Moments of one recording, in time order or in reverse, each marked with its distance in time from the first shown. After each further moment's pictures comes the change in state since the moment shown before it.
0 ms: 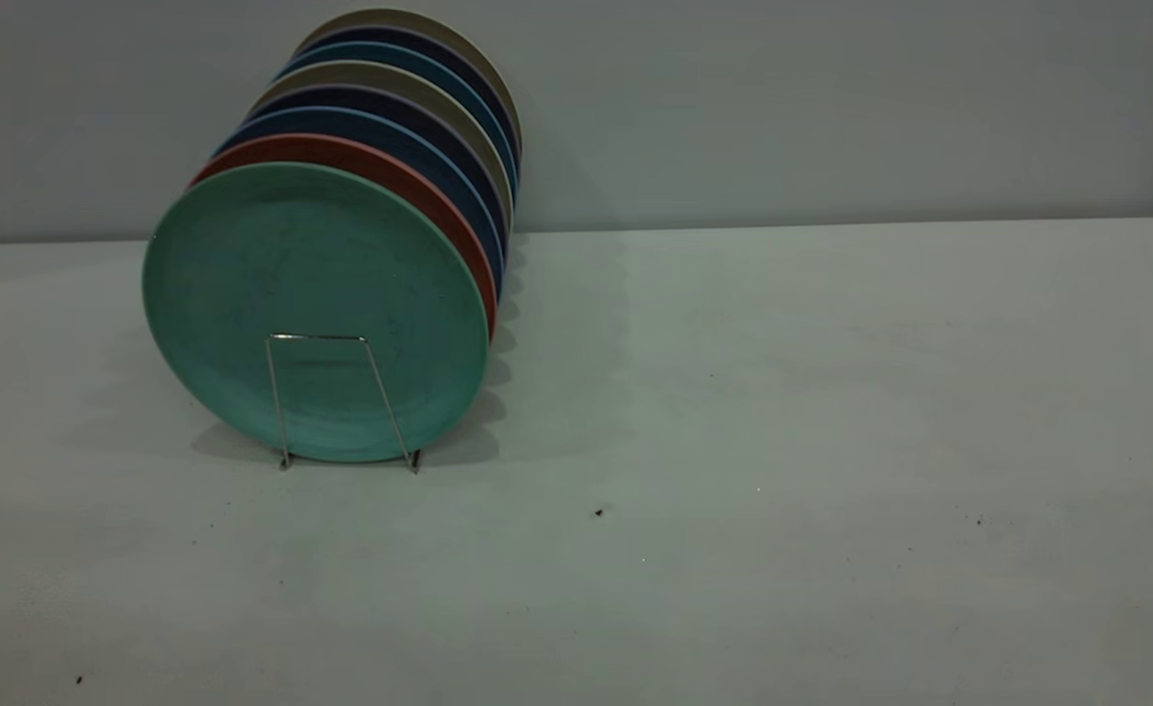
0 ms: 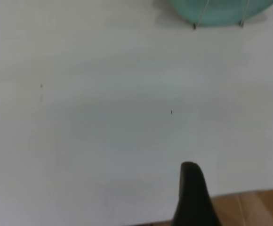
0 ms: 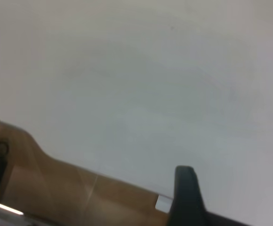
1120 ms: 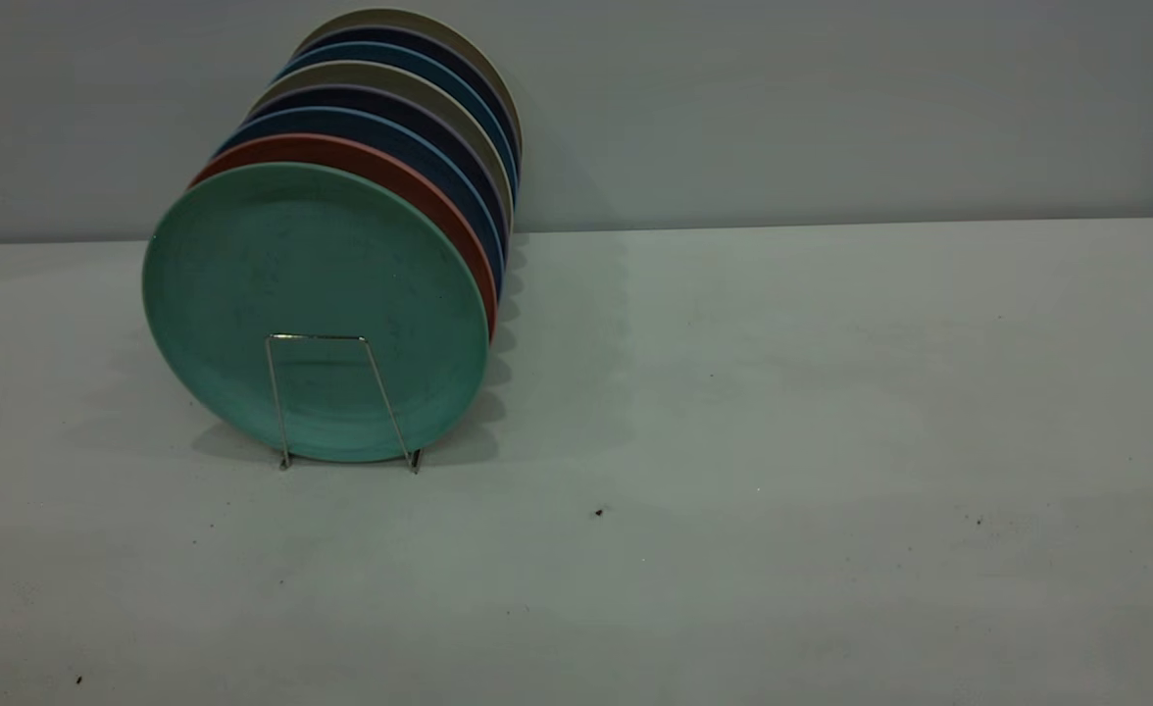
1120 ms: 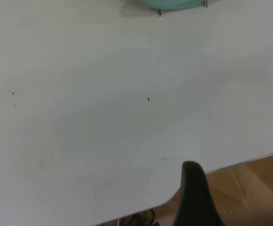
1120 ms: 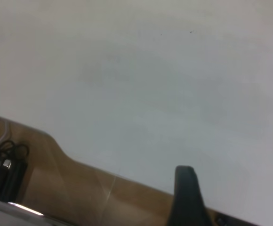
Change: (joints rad) left arm 0.000 -0.074 0.027 -0.102 0.067 0.169; right arm 0.000 -0.001 0.007 0.057 -0.001 0.002
